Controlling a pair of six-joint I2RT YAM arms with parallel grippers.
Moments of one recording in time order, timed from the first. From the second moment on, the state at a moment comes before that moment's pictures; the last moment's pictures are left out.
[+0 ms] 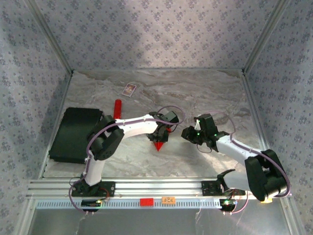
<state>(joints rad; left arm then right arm) -0.97 2.01 1.42 -0.83 -0.15 -0.82 0.39 1.24 0.49 -0.10 -0.37 0.77</state>
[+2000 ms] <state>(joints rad) -0.23 1.12 0.58 -0.08 -0.50 -0.15 0.03 1.36 0.44 0.38 0.22 0.01</state>
